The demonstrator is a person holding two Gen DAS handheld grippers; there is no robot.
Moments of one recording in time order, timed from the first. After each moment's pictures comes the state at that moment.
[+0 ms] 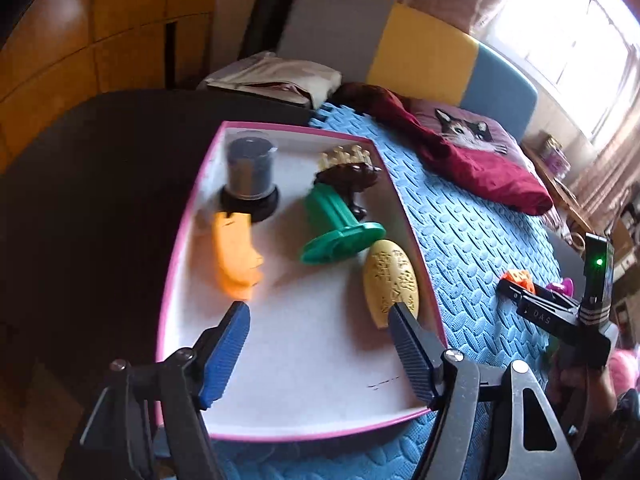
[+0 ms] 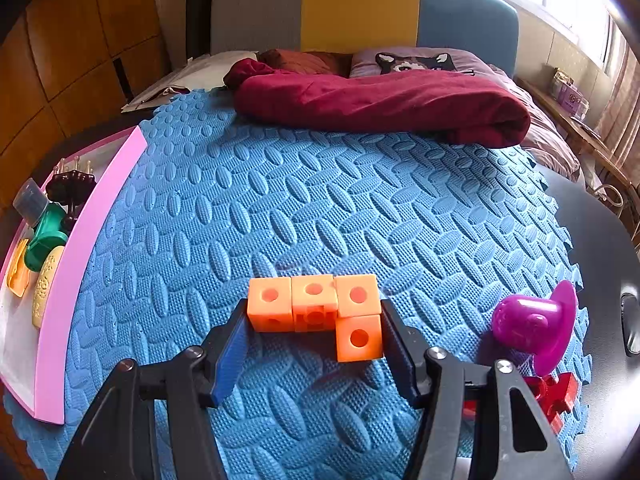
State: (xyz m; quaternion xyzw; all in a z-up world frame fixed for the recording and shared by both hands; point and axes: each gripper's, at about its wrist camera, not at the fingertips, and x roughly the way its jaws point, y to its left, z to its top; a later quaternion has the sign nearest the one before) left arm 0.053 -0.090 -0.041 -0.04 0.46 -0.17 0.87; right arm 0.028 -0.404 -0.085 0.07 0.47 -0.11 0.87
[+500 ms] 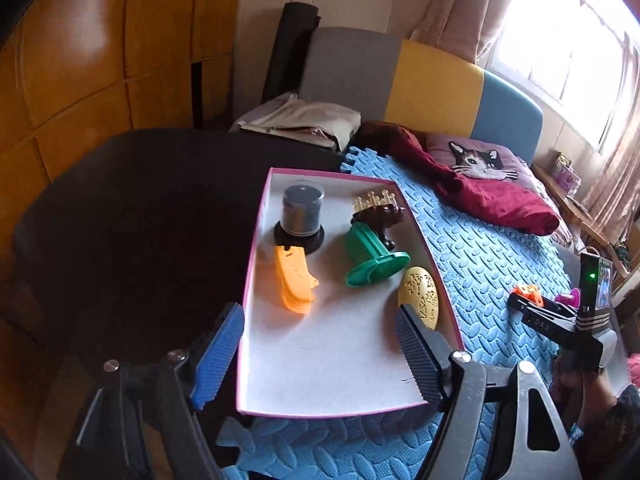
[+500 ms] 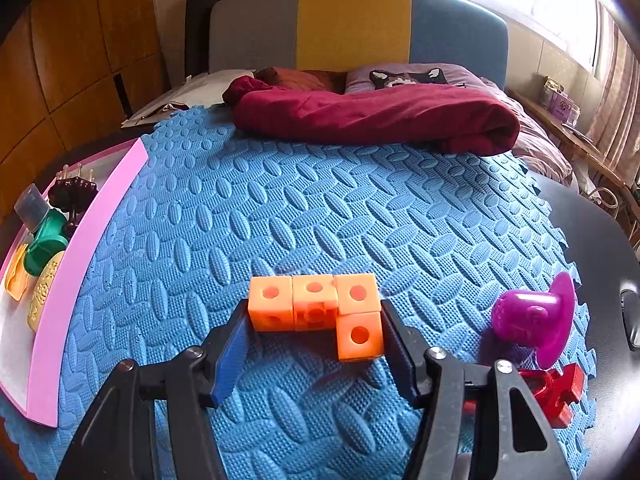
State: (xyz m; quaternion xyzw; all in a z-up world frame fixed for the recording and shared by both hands) left arm 0.025 -0.055 -0.010 -0.02 0.39 -0.13 0.91; right arm 0.021 -0.401 -0.087 0.06 0.43 -0.13 0.89
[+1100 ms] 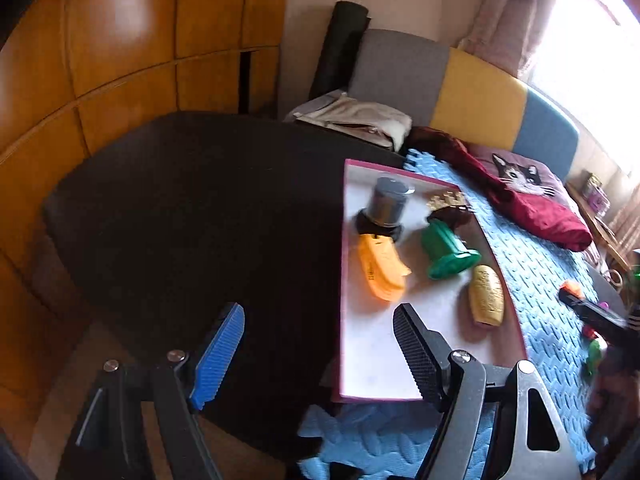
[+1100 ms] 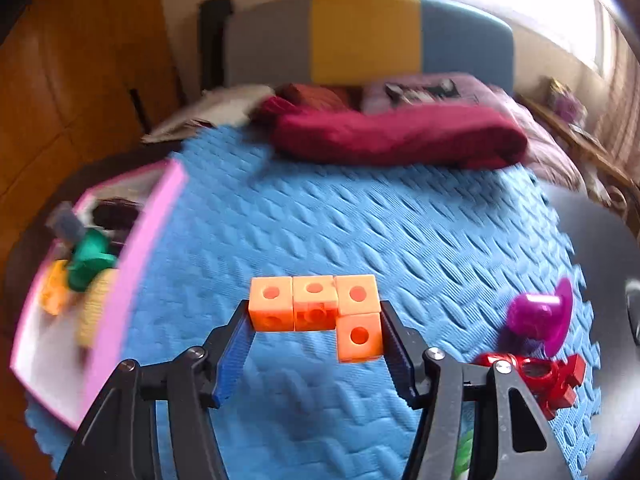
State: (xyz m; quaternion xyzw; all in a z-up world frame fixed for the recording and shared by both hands) left arm 0.025 0.011 -0.031 -0.05 0.40 -0.06 0.91; right arm 0.011 -0.351 -0.041 0.07 0.39 -0.06 0.92
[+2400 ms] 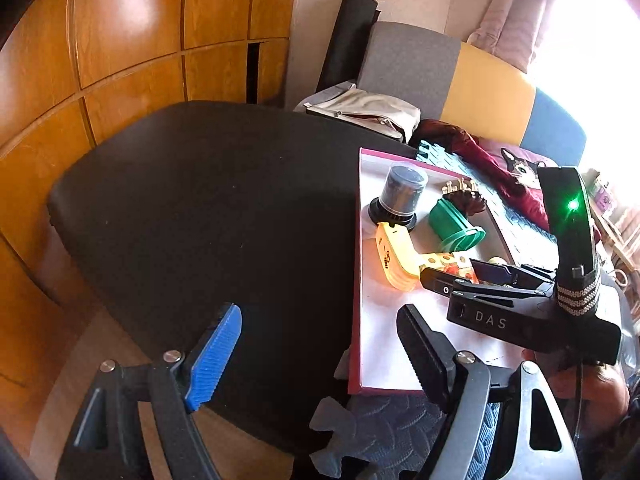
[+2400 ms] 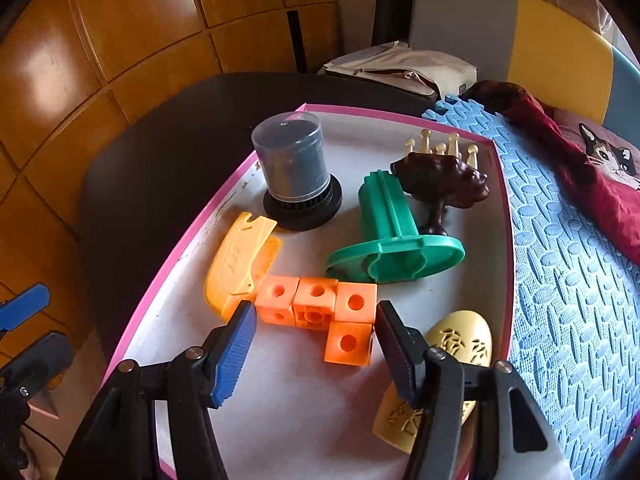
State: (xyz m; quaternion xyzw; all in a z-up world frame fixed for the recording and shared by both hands) left arm 0.027 0.012 -0.036 -0.04 0.41 -0.06 0.91; right arm 0.106 -0.168 -0.076 0.00 0.47 0.13 0.87
